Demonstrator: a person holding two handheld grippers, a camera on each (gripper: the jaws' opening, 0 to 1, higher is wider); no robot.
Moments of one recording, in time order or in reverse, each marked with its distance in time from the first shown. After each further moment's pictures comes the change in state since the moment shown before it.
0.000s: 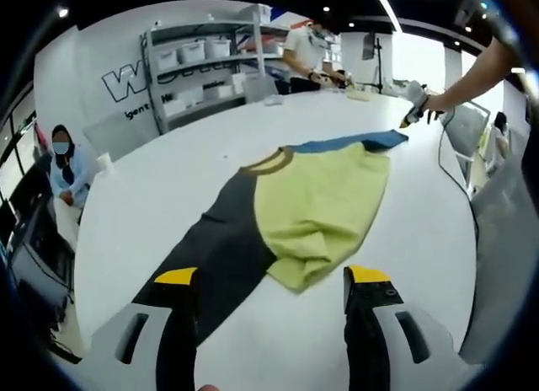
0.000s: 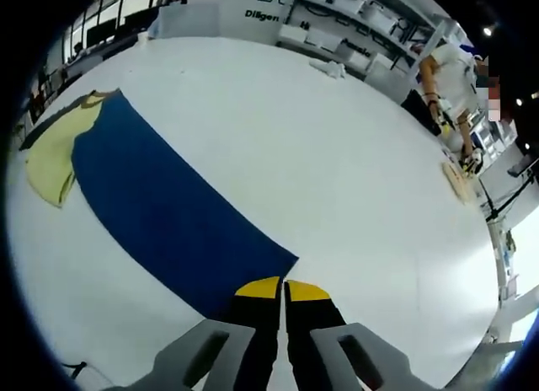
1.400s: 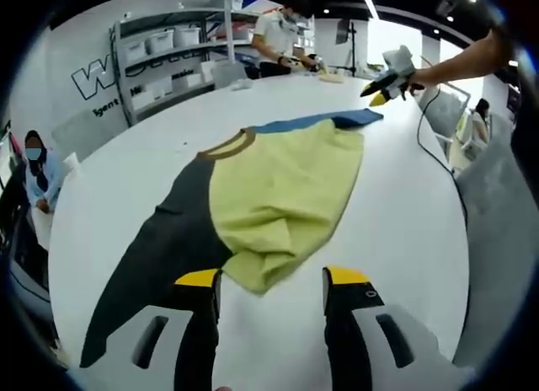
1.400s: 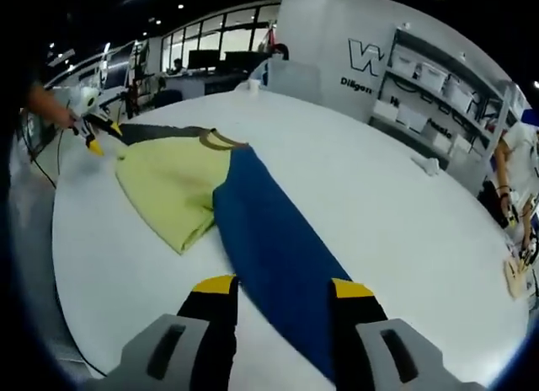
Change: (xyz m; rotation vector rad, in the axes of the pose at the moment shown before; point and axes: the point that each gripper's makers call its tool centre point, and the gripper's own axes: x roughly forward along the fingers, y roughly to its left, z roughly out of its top) left arm 0.026 -0.037 -0.018 0.053 0.075 -0.128; right arm -0.054 0.158 0.076 -0.268 -0.340 0.417
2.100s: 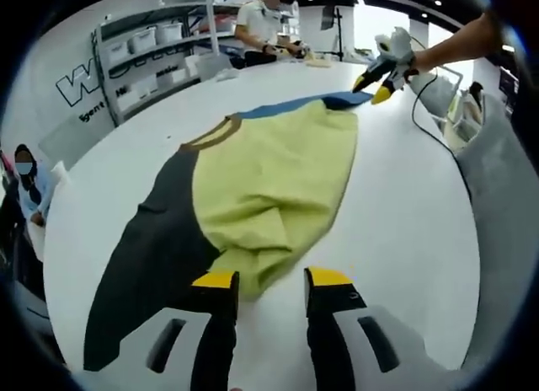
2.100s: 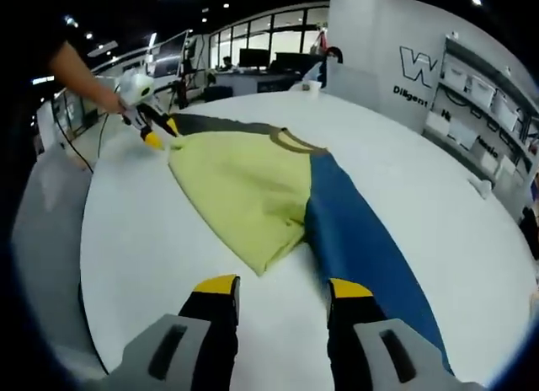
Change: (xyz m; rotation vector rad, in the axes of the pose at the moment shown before) left arm 0.024 -0.004 -0.015 0.077 0.070 -0.041; right arm 0.033 0.080 0.000 -0.097 0.006 0.214
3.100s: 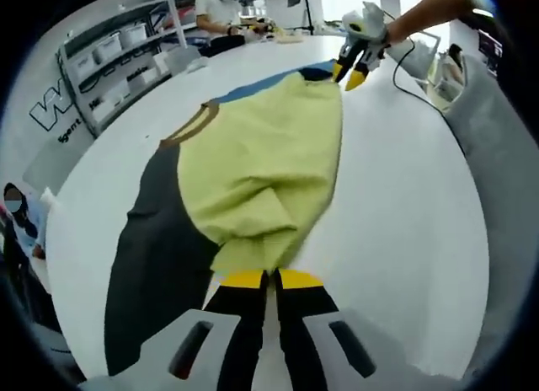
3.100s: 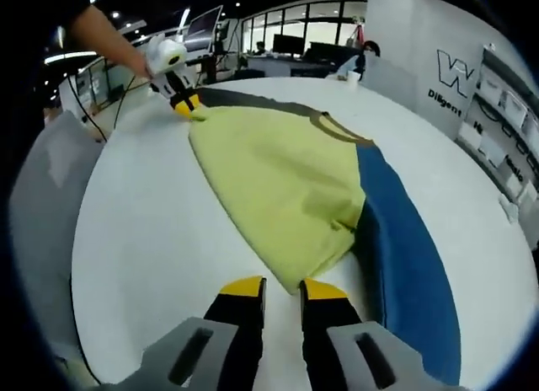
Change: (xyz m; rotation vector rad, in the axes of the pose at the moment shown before) left arm 0.003 0.002 -0.011 0.144 0.099 -0.054; right arm 0.039 0.027 -0.005 -0.129 0.054 0.089
